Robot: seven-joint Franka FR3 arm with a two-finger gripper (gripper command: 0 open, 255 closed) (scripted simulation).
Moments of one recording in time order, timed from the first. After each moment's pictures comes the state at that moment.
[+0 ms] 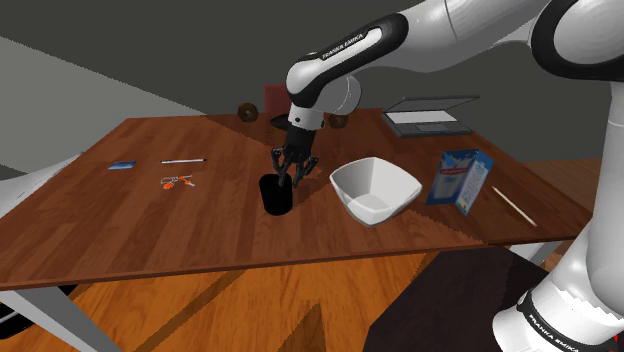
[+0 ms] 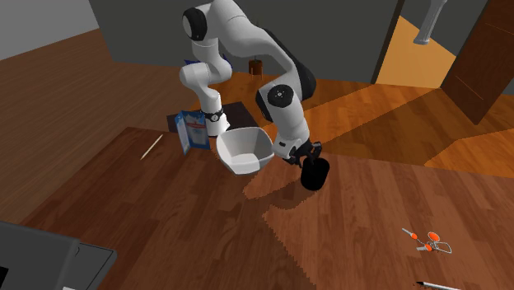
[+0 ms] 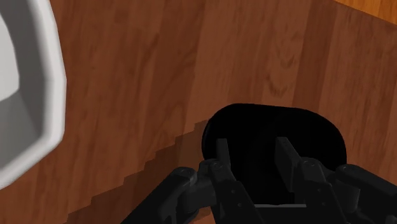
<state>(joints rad) 0.05 0.37 0.17 -1.81 0.44 2.15 0.29</state>
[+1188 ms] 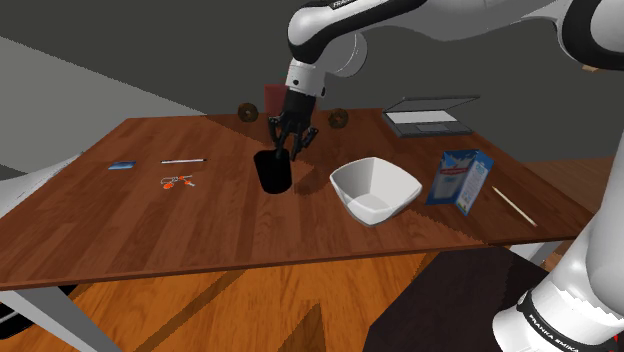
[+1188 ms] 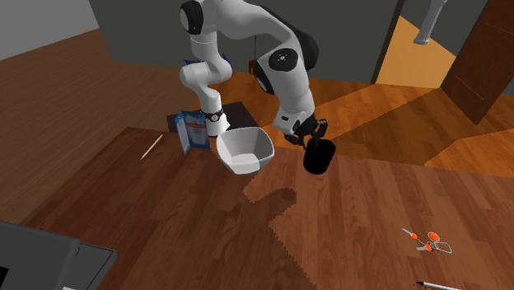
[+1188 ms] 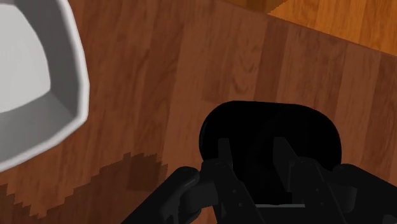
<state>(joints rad) 0.05 0.29 0.16 -1.70 0.41 1.96 0.37</state>
